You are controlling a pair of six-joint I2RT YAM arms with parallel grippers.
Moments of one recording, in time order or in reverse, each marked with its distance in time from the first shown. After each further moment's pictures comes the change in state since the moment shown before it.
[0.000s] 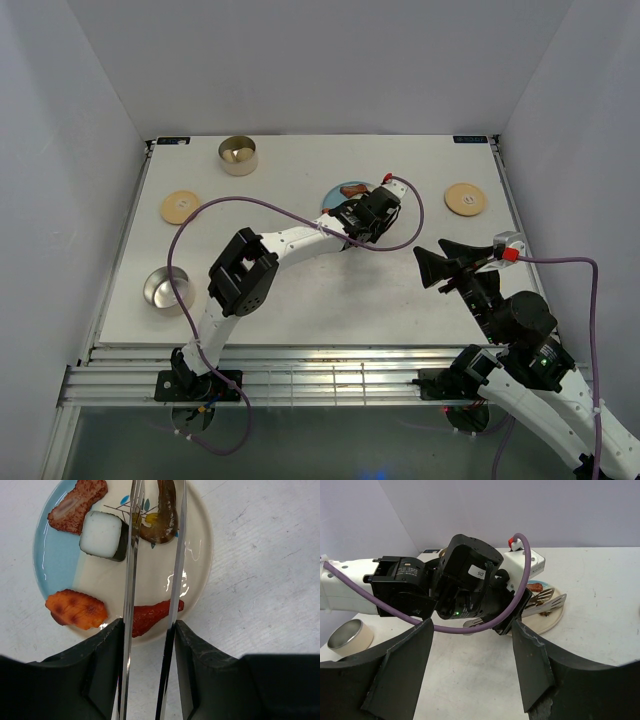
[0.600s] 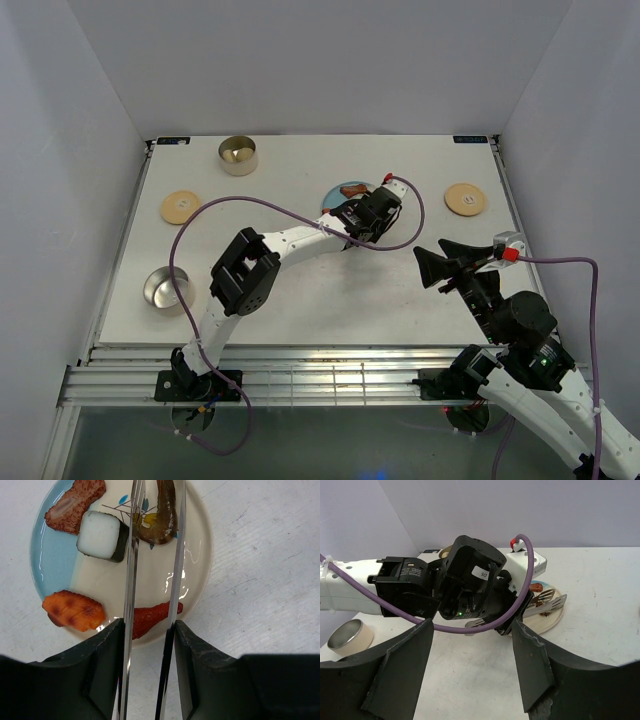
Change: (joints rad) left arm 0.000 0.016 0.018 -0.006 -0.003 -0.008; right arm 0.000 0.000 0.000 0.000 0.000 0.000
